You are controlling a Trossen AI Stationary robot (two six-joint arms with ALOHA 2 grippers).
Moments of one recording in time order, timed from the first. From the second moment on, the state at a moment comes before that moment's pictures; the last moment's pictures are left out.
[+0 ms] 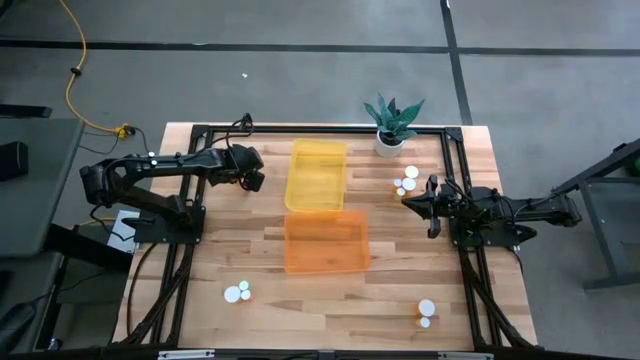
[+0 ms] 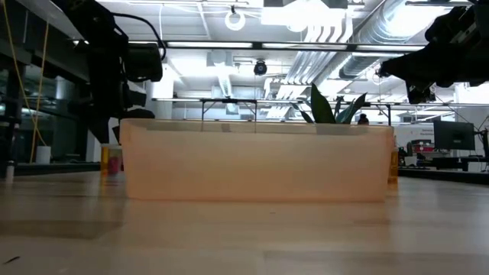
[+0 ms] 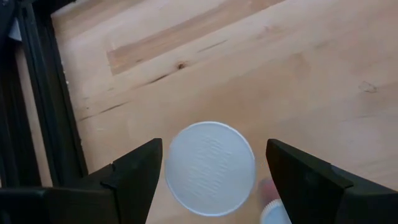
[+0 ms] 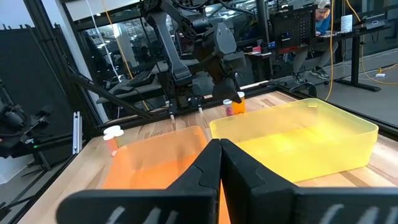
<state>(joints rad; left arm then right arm) 0.61 1.30 0.67 -0.72 -0.45 -0.64 0.06 0.02 0.01 0.04 0.18 0.20</state>
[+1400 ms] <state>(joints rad) 0.58 1.32 1.13 -0.78 -0.42 -0.34 0.06 0.02 0.01 0.04 0.18 0.20</state>
